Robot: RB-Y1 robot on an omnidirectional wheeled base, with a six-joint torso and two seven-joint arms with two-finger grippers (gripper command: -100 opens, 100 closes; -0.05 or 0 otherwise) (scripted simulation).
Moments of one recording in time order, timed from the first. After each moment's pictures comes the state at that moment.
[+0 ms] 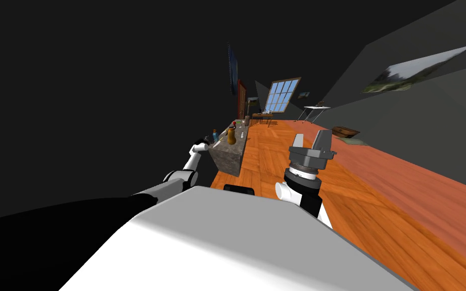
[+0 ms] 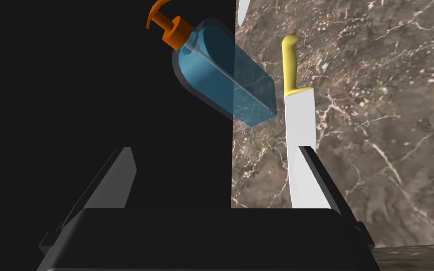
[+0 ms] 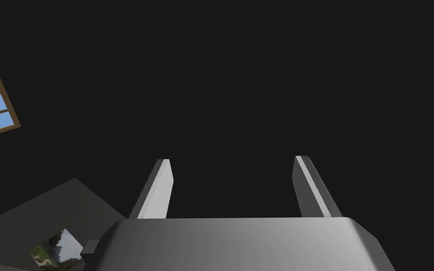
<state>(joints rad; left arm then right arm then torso) -0.47 0.45 0.17 -1.19 0.39 0.42 0.74 0.49 0.03 0.01 -2.36 0.10 -0.63 -0.01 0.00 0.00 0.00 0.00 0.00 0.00</state>
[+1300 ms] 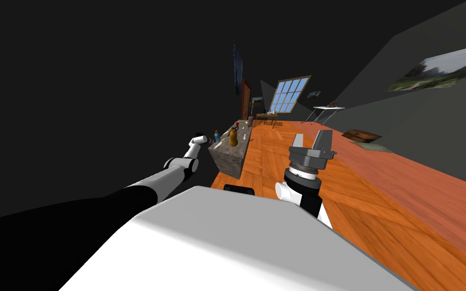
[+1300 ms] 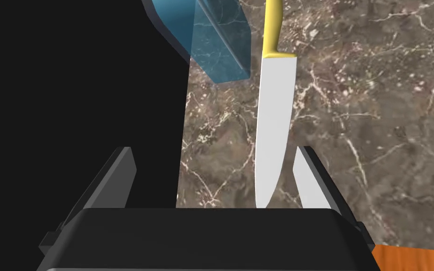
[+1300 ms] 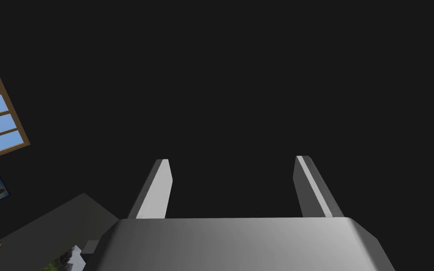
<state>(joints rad) -0.74 0.53 0.17 -0.86 0.49 0.76 0.94 0.49 0.03 0.01 -2.36 0.10 -0.63 -0.01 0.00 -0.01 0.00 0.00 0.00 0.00</state>
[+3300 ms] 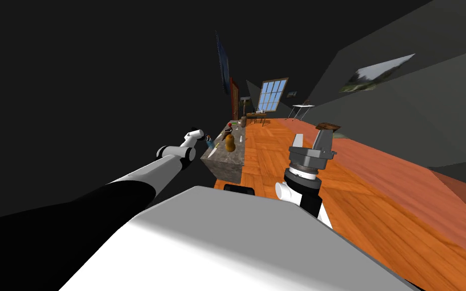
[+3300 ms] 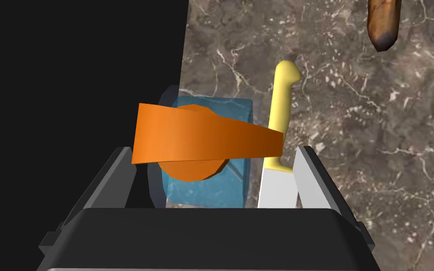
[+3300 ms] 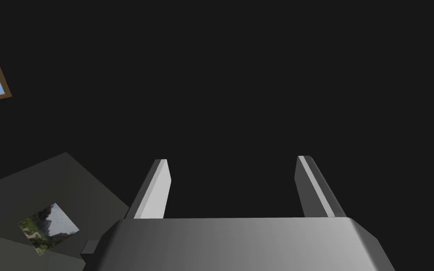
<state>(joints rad) -0.99 0.63 0.14 -0.50 0.50 0.89 1.20 0.49 0.03 0.01 -2.36 0.10 -0.63 -0.01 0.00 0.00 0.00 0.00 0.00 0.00</state>
